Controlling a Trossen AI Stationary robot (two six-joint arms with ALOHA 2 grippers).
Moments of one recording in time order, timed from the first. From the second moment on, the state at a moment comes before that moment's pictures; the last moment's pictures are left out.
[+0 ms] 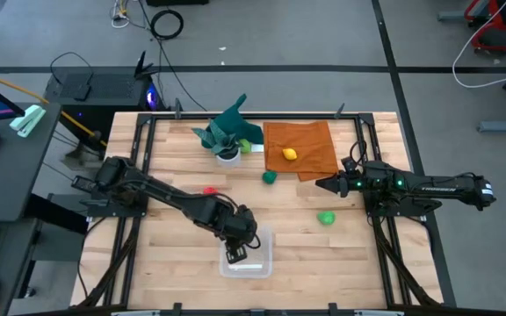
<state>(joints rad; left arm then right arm) -0.36 1.85 1.52 -0.85 -0.03 -0.67 -0.14 0.23 0.03 -0.02 -0.06 0.96</state>
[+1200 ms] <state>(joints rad) -0.42 1.97 1.53 -0.81 -0.16 -0.41 -0.14 0.23 0.03 -0.02 -0.06 0.97</state>
